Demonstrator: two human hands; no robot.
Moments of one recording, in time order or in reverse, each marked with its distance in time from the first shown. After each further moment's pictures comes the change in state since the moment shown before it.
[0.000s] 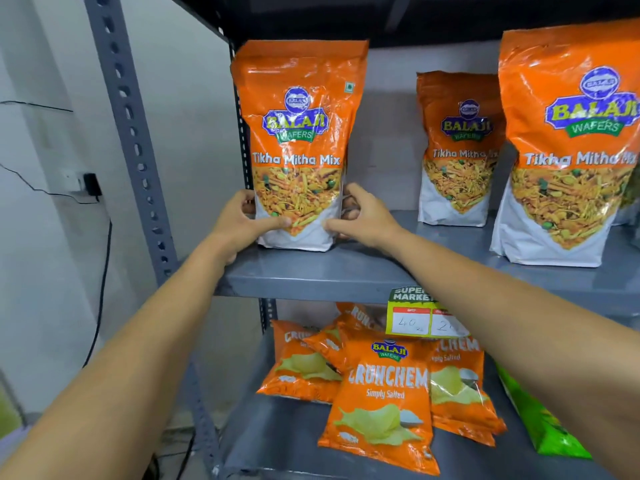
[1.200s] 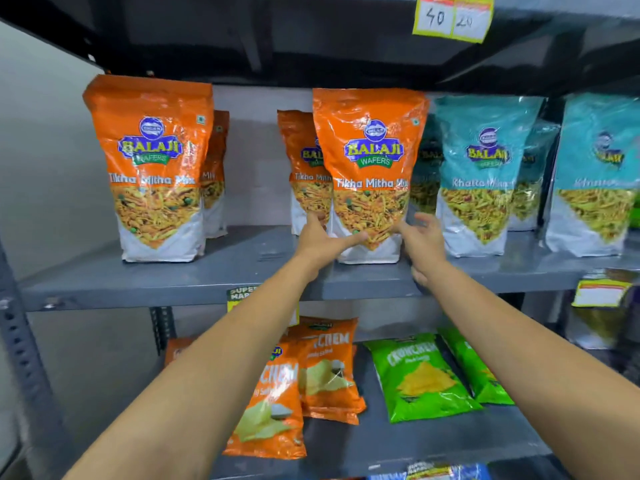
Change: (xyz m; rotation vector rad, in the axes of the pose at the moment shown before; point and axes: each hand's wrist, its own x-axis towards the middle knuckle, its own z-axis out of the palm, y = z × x) left_hand -0.096 0.119 0.304 0.005 -0.275 -0.019; right_hand -0.148 0.058 -0.241 0.188 0.799 0.358
